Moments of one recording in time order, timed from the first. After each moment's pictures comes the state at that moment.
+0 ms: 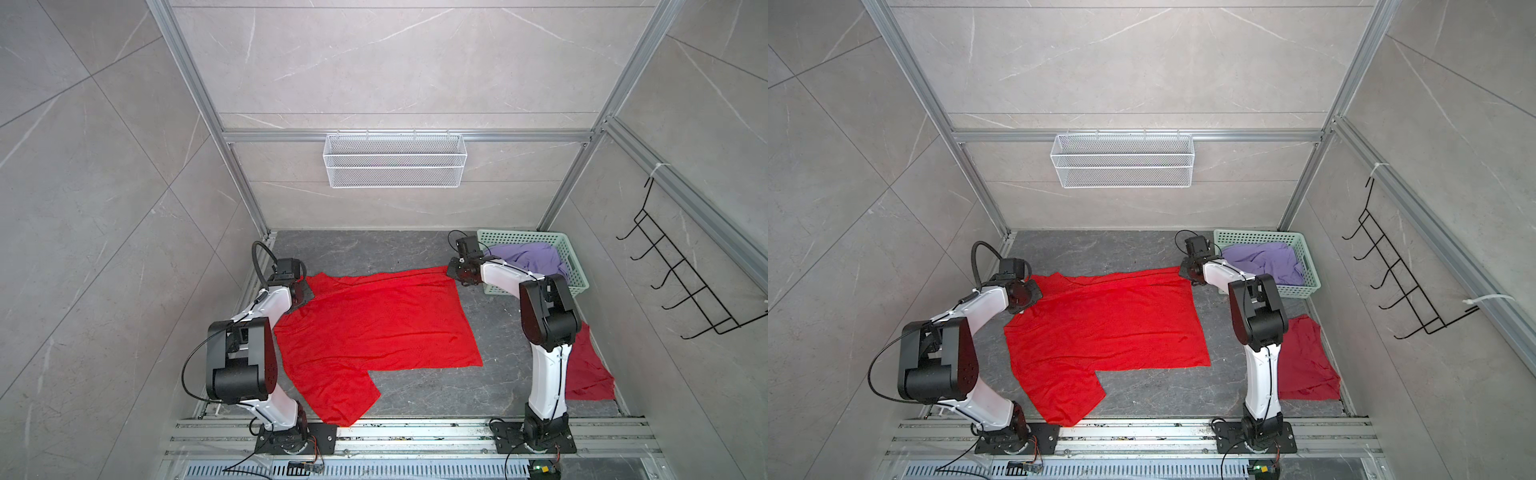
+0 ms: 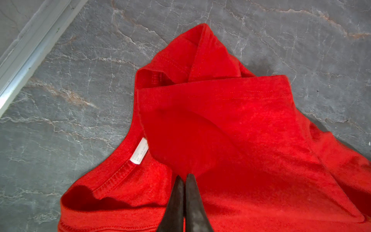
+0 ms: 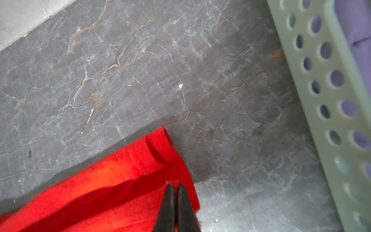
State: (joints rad) left arm 0.05 1.62 1.01 -0.42 -0.13 -0.48; right arm 0.27 2.10 1.48 -0.32 0.07 0.58
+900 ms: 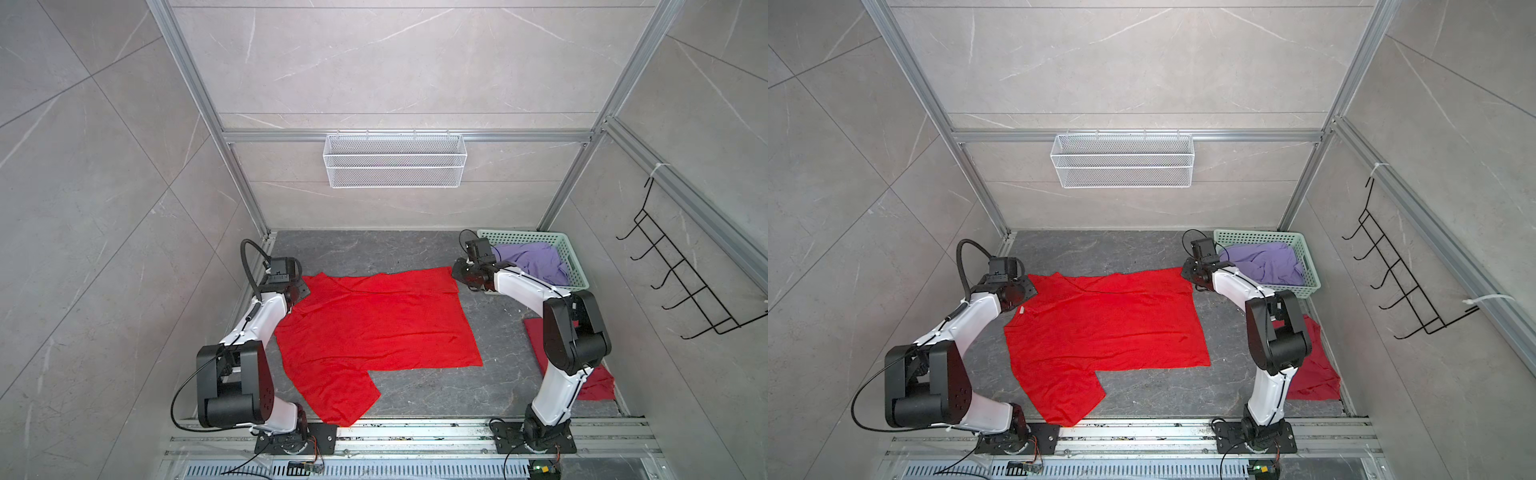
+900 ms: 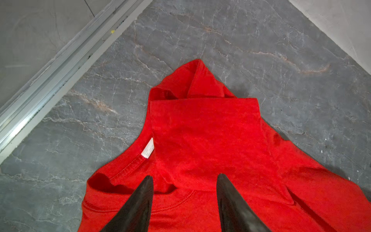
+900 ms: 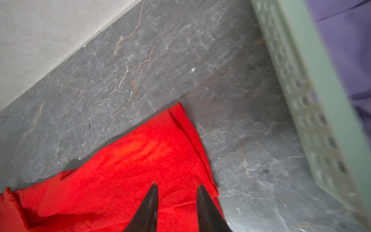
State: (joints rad) left arm 0.05 1.52 1.04 -0.44 -0.17 -0.49; right arm 0.30 1.88 1.30 -0.28 -0.02 0.66
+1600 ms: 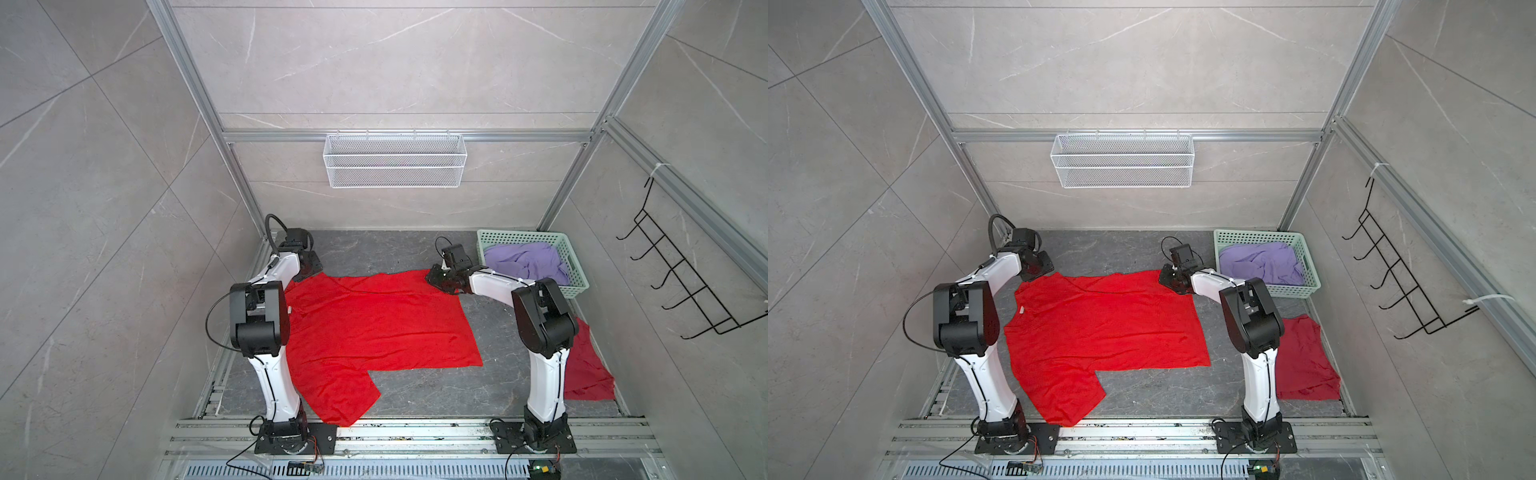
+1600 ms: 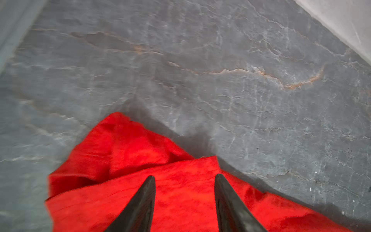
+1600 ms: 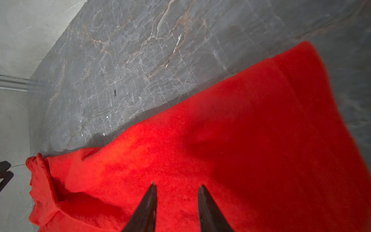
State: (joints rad) left arm -0.01 2.02 1.54 -0.55 -0.04 -0.43; right arm 0.39 2.07 1.37 -0.16 -0.16 0.73
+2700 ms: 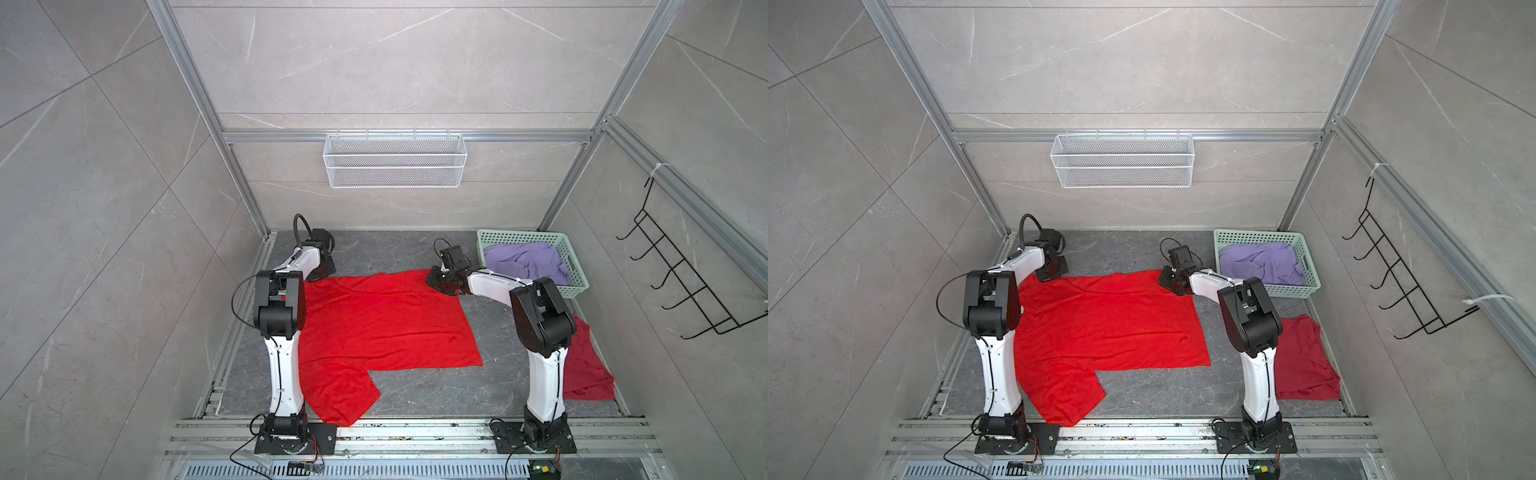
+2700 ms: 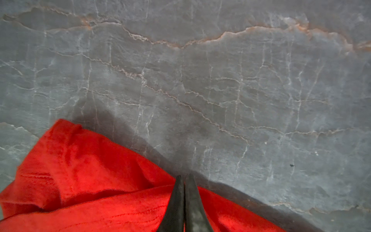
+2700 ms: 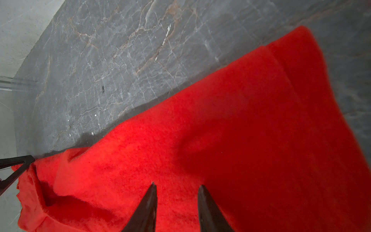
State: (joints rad) left arm -0.09 2.22 1.72 -0.70 -0.22 -0.41; right arm 0.39 2.08 1.38 -0.19 -0.14 0.74
